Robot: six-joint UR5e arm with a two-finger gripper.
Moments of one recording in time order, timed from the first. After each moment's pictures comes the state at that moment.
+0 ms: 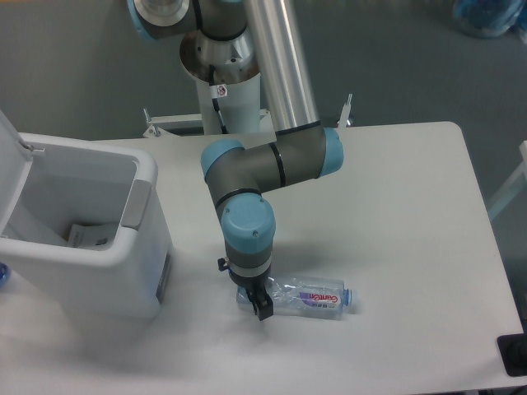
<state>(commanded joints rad) 2.30 -2.15 -1.63 -0.89 1.56 1.41</state>
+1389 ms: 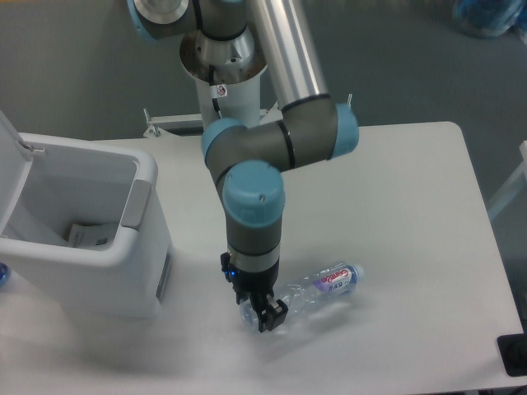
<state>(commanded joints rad) 2.36 -2.00 -1.43 -0.89 1.34 1.08</state>
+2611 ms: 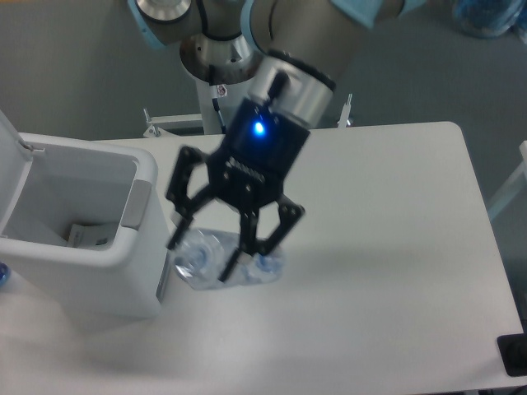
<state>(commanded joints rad) 2.44 -1.80 -1.27 -0.89 0.68 0.60</state>
